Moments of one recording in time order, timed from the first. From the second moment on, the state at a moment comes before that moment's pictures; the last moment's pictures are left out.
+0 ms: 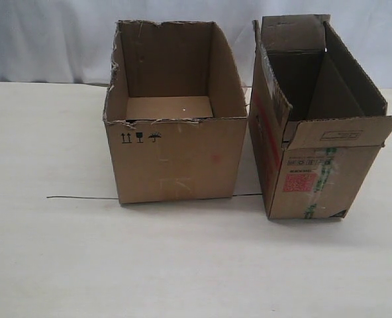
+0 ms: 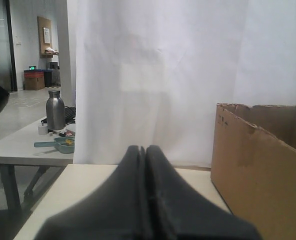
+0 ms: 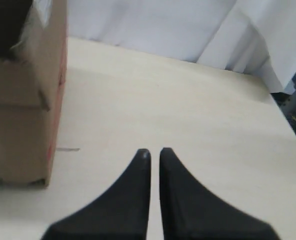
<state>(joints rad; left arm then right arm) 0.02 0.01 0.00 -0.01 -0.03 0.02 0.95 0.59 -0.49 -1.09 1.15 0.94</state>
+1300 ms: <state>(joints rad) 0.02 0.01 0.00 -0.01 -0.03 0.02 -0.06 0.94 -0.52 -0.59 0.20 0.77</state>
